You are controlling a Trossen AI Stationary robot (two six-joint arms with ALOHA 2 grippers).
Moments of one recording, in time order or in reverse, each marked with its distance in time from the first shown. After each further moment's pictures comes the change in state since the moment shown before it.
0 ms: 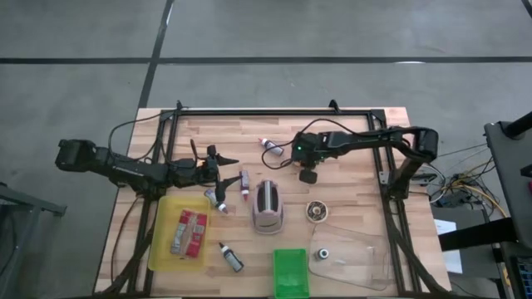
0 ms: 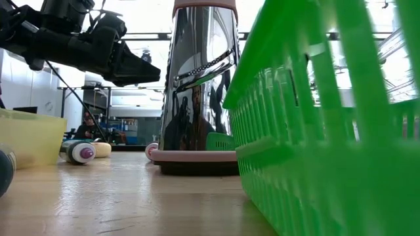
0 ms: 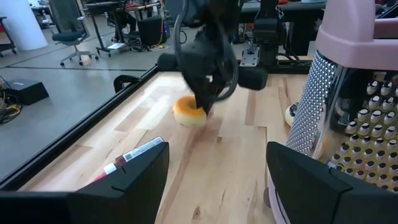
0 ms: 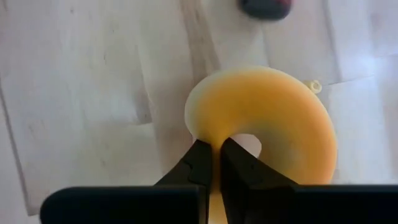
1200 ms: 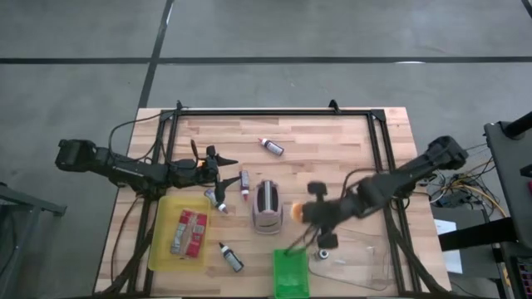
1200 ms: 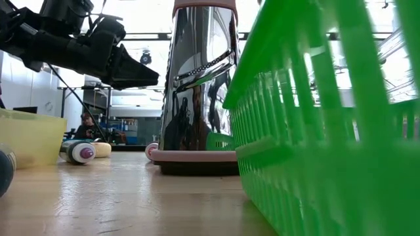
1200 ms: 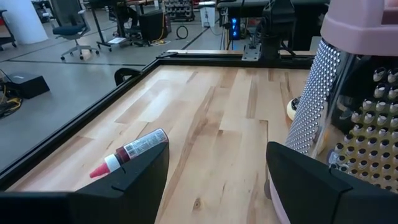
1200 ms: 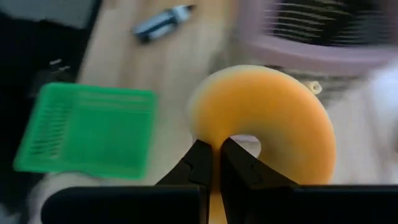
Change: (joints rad) left arm 0.000 0.000 -0.015 -0.006 -0.005 -0.017; right arm 0.769 -0.188 0.320 -0.224 0.127 0.419
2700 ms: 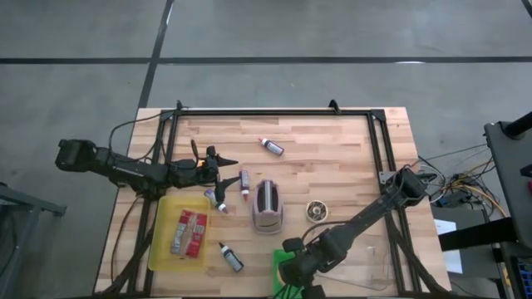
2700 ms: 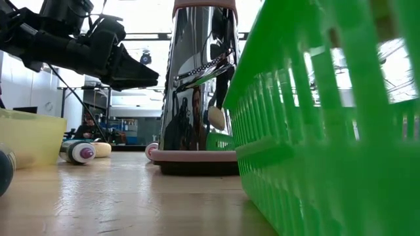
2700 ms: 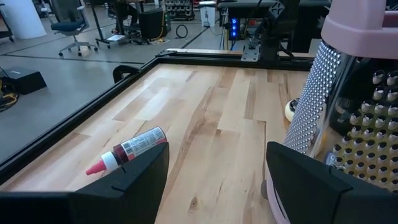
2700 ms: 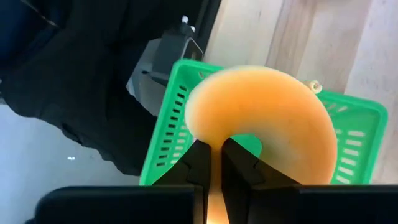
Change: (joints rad) left arm 0.000 0.000 -0.001 -0.001 0.003 -0.025; right arm 0.137 0.506 0.318 0.070 -0.317 0.105
